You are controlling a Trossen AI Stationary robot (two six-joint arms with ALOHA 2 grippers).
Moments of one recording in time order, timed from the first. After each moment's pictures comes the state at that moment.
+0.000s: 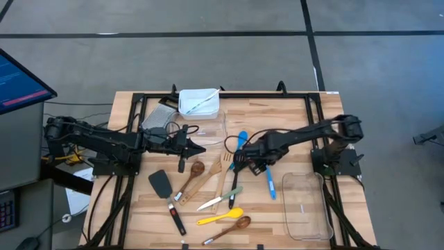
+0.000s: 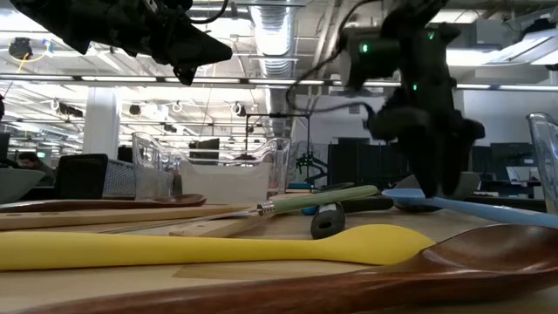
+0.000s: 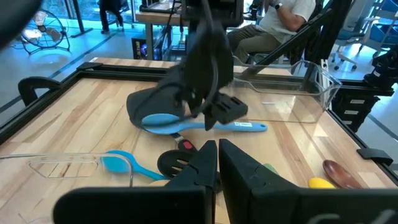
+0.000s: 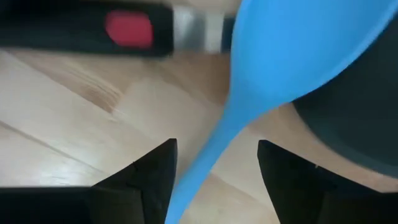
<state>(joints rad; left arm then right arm) -0.03 1.09 0.46 0.43 -0.03 -0.07 0.05 1.76 1.06 -0.95 -0.03 0.96</state>
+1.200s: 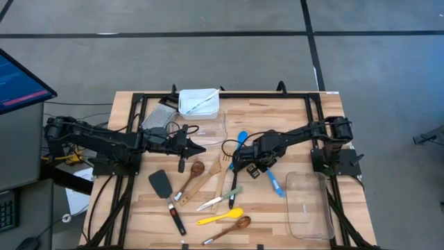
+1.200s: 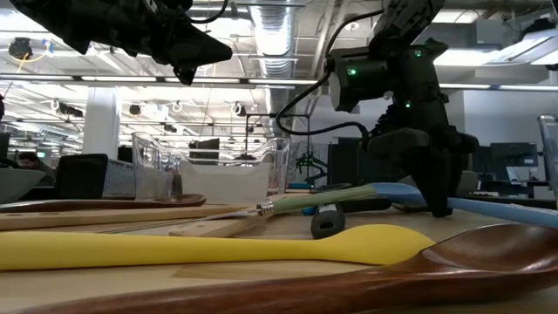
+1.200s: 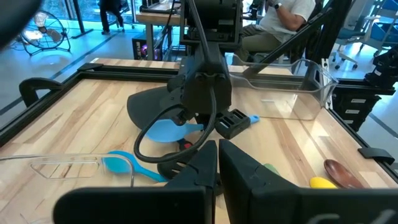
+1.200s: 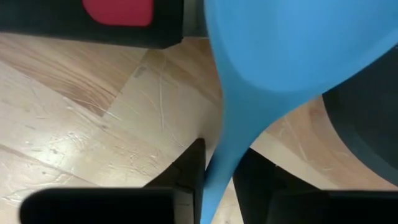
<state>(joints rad) -0.03 1.09 0.46 0.43 -0.03 -0.06 0.05 1.86 1.09 -0.93 -0.06 0.91</state>
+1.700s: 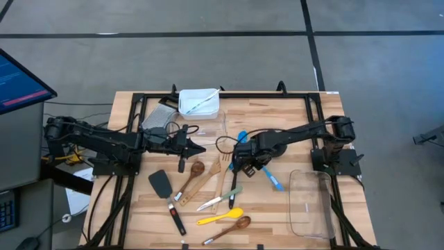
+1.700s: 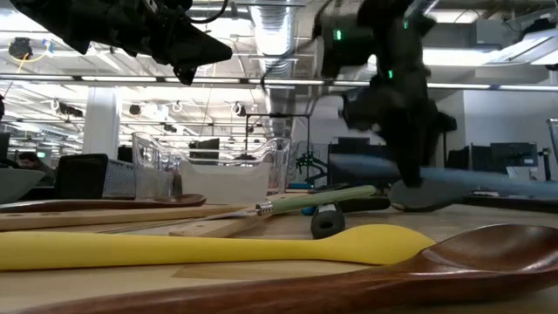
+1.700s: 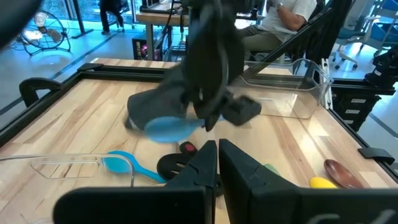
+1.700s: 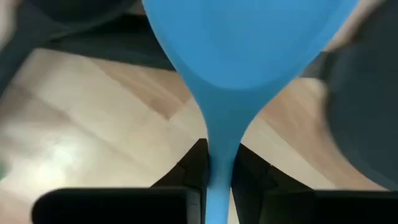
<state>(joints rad) -0.03 1.09 0.46 0.43 -0.03 -0.06 0.05 1.82 1.24 -1.00 -0.04 0.88</state>
